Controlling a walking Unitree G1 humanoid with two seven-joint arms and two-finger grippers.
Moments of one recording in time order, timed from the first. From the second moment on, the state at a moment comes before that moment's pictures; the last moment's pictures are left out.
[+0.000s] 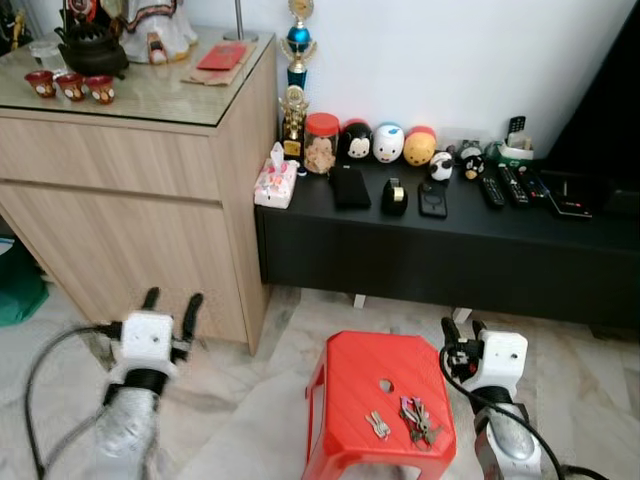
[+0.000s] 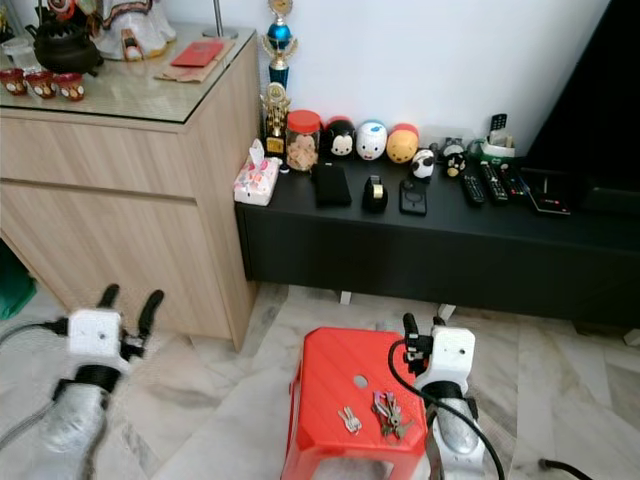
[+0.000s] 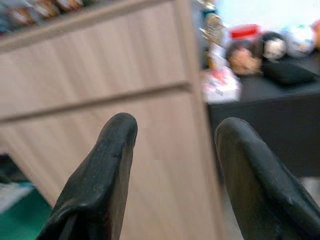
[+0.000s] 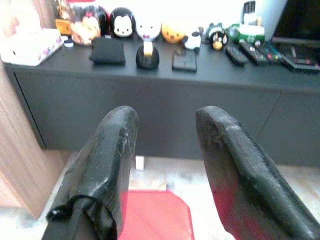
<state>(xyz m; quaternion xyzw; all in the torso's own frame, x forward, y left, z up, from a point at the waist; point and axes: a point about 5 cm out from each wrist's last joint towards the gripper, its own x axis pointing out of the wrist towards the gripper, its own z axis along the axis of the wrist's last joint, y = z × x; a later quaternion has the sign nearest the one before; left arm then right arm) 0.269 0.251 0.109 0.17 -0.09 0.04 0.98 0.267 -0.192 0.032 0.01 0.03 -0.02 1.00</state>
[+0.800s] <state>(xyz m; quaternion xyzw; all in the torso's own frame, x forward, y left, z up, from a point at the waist) 0.251 0.220 0.098 0.05 -0.05 0.03 1.00 0.271 -0.179 0.039 0.01 0.04 0.01 1.00</state>
